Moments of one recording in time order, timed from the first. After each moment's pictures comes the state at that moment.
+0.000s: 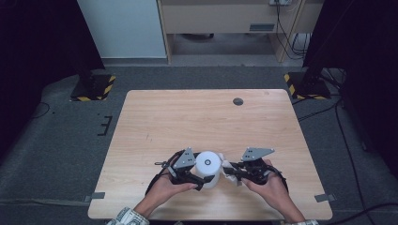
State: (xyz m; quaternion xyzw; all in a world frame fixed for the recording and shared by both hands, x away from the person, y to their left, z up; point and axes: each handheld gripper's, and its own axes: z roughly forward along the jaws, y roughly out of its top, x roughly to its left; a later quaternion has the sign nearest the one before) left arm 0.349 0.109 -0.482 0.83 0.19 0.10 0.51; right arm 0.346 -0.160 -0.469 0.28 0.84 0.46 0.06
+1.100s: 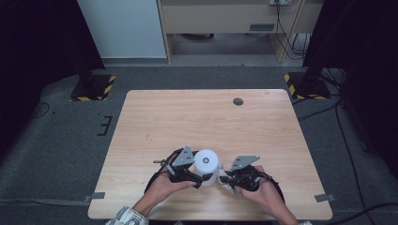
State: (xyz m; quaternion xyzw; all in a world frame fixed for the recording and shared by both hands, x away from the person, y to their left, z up) left arm 0.355 0.113 -0.482 0.83 0.20 0.10 0.50; right arm 0.337 -0.137 -0.495 0.26 0.88 0.38 0.07
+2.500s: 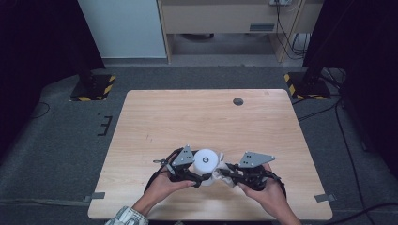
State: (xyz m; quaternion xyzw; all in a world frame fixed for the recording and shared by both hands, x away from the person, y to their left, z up) left arm 0.356 0.114 -0.482 0.84 0.20 0.11 0.50; right arm 0.322 -0.146 -0.450 0.25 0.83 0.48 0.11
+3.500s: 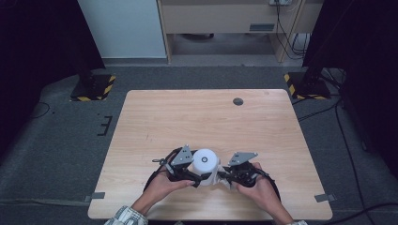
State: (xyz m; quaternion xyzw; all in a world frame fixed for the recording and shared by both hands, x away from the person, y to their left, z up) left arm 0.358 0.117 -0.482 0.84 0.20 0.10 0.50; right arm 0.350 -0.131 -0.497 0.28 0.87 0.40 0.08
